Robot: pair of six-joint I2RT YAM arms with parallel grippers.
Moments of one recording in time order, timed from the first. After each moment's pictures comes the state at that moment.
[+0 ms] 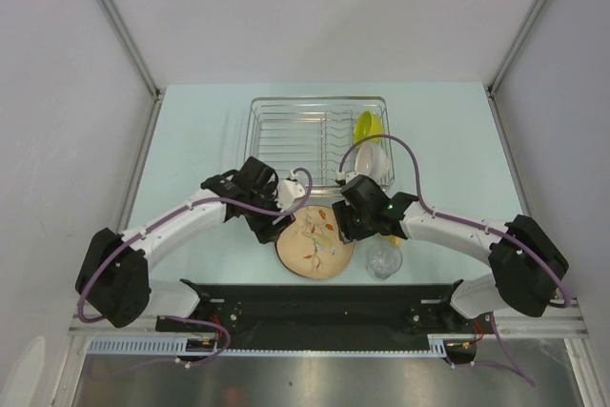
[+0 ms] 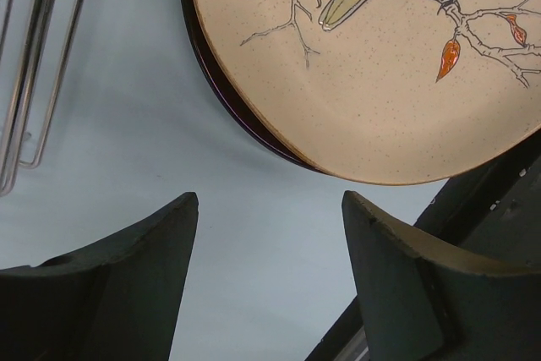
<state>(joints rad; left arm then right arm) -0.61 1.32 0.89 -0.71 0.24 0.43 0.85 1.42 0.84 -0.43 0.05 0.44</state>
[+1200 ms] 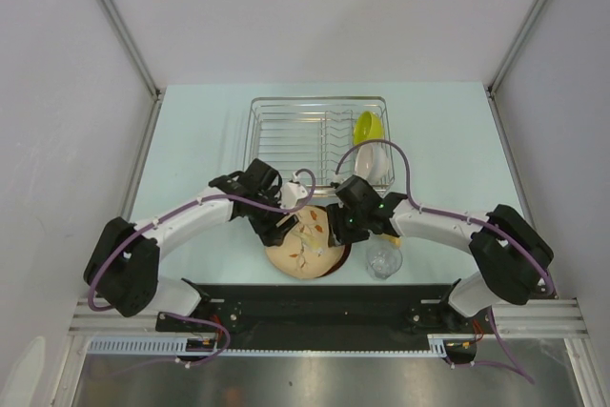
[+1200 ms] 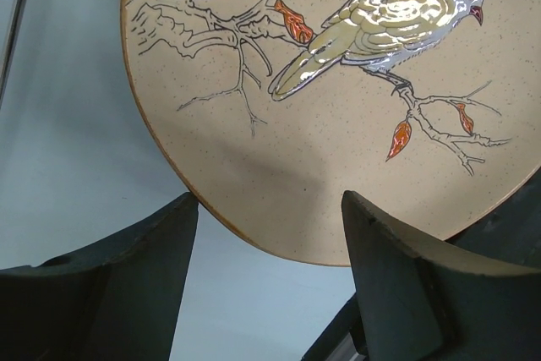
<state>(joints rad) -0.61 1.40 0.86 -0.66 0.30 0.37 0.85 1.50 0.84 -0.35 -0.12 0.58</state>
